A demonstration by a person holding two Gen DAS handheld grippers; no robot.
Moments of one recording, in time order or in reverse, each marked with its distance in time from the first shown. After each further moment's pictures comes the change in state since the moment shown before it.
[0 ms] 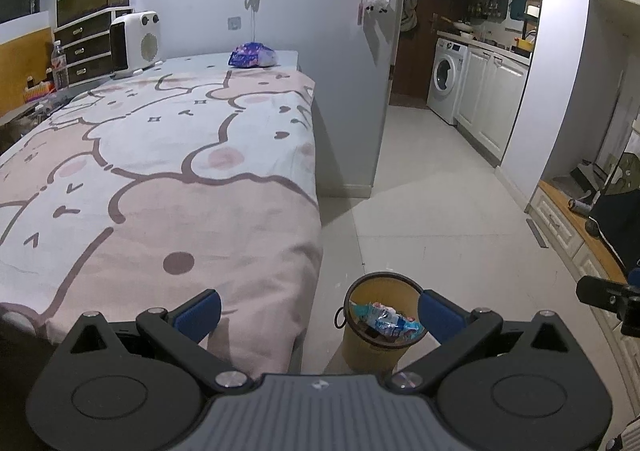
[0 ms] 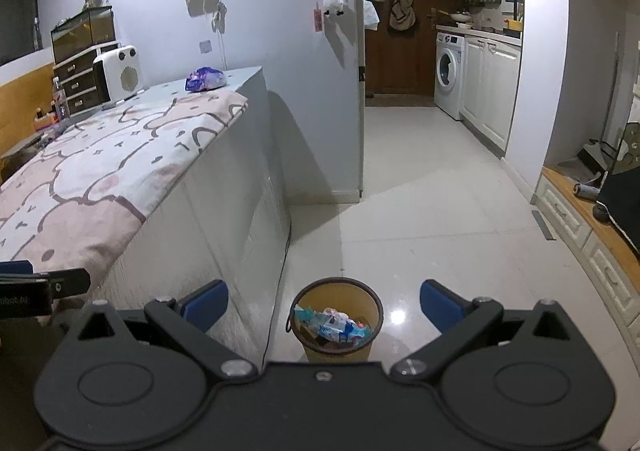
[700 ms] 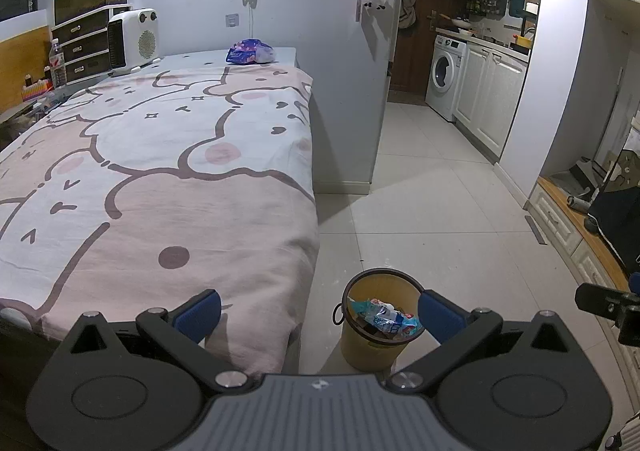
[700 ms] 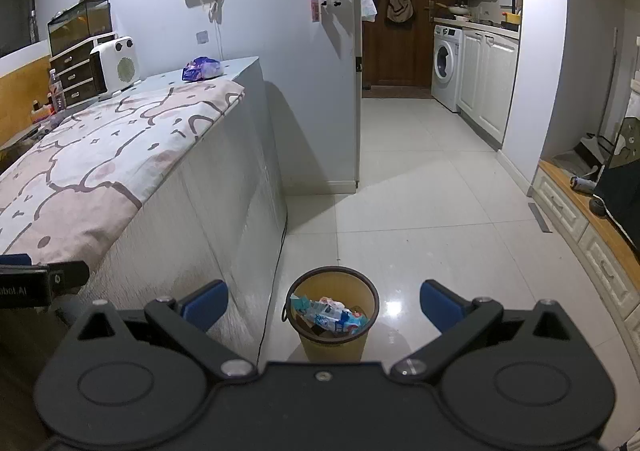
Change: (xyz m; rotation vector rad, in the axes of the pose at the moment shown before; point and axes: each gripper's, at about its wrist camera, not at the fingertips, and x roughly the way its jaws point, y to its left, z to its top) left arm 0.001 -0.002 -0.001 0.002 0.006 -0.001; right arm 0.000 -0.002 -0.007 -0.003 0.019 -0.008
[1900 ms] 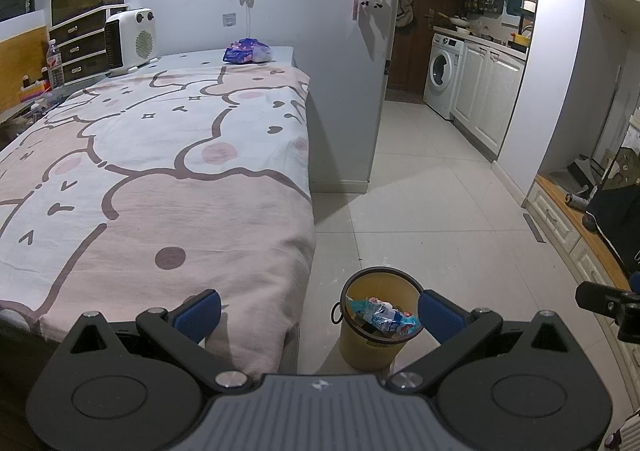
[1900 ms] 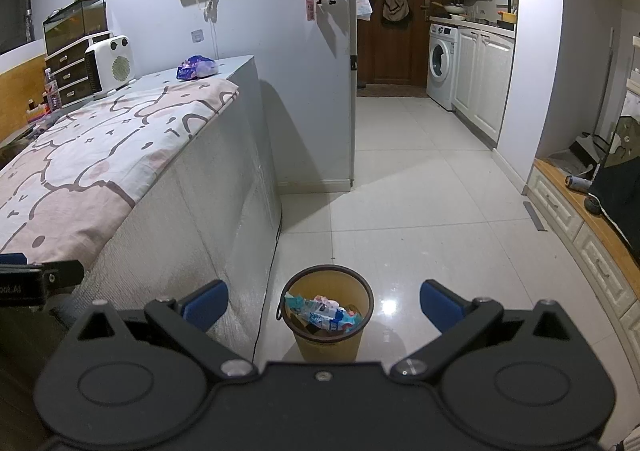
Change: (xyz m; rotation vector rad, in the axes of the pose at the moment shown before) left arm -0.001 -0.002 0.000 0.001 0.001 -0.001; right arm 0.001 -0.001 0.000 0.003 0.003 -0.010
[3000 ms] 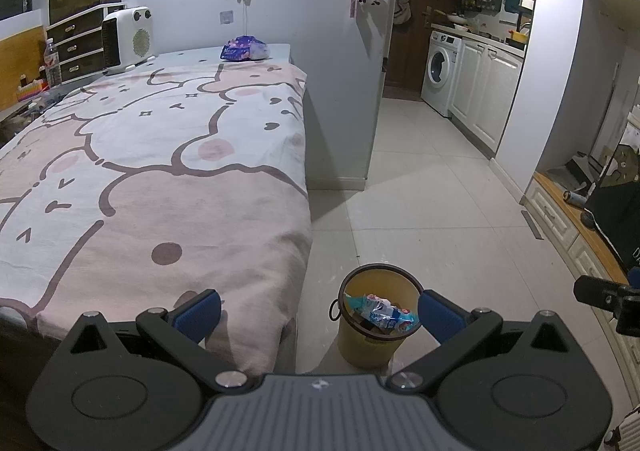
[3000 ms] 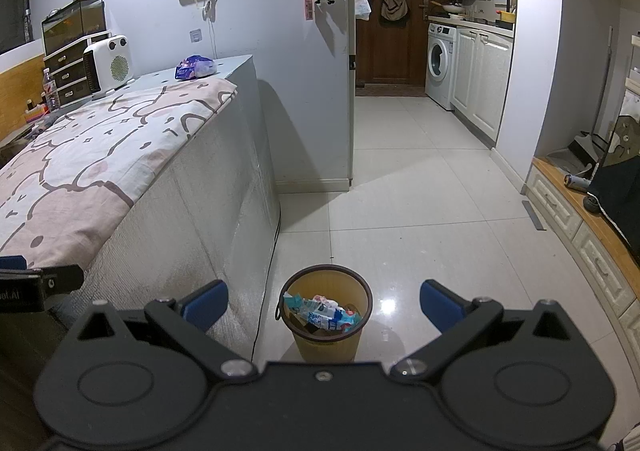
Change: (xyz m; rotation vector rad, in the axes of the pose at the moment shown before) left arm 0.000 -0.006 -0.003 -0.002 0.006 0.000; right arm 0.000 -0.002 0.000 0.000 0.000 -0.001
